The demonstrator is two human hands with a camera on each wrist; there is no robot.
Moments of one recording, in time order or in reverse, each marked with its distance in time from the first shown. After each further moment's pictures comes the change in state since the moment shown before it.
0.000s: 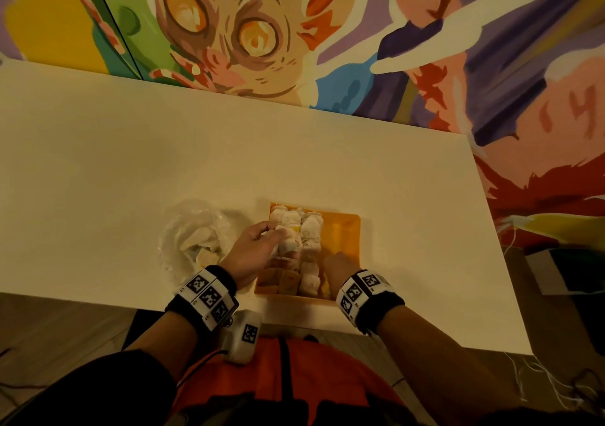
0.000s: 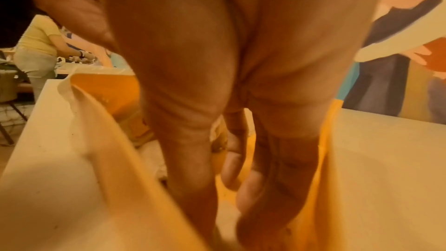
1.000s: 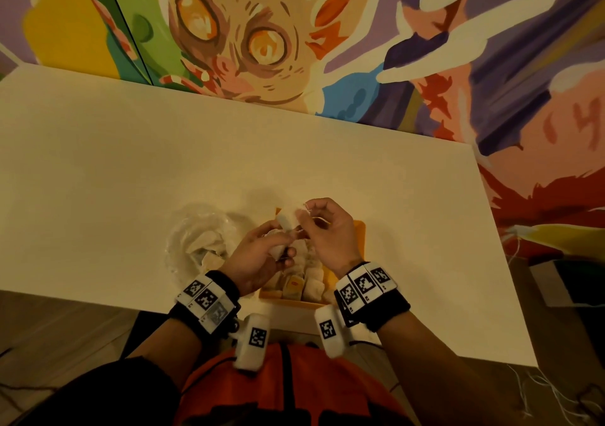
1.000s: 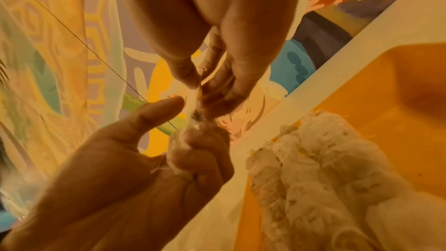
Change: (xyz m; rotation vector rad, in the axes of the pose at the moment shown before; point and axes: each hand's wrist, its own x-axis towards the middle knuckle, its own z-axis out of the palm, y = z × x) left_hand -0.008 0.009 -0.002 -0.307 -0.127 0.014; right_hand -0.004 -0.035 -0.048 1.521 0.731 -0.256
